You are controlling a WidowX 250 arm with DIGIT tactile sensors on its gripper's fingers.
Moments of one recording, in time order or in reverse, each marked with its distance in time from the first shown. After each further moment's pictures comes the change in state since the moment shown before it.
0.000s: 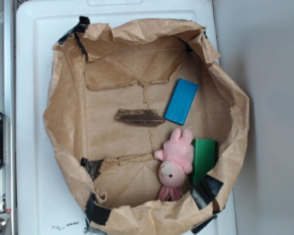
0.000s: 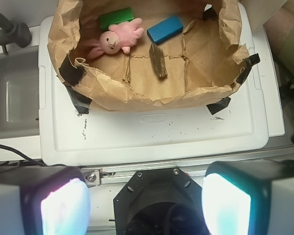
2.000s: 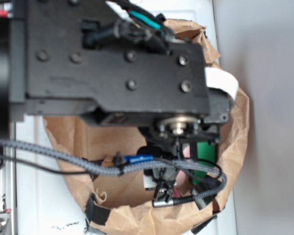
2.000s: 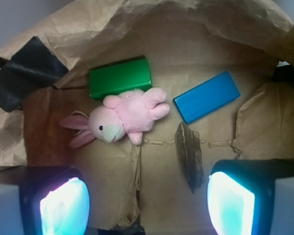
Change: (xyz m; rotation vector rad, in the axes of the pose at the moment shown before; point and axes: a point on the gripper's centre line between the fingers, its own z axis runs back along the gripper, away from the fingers) arm 0.148 -0.010 -0.117 -0.049 0.036 -0.028
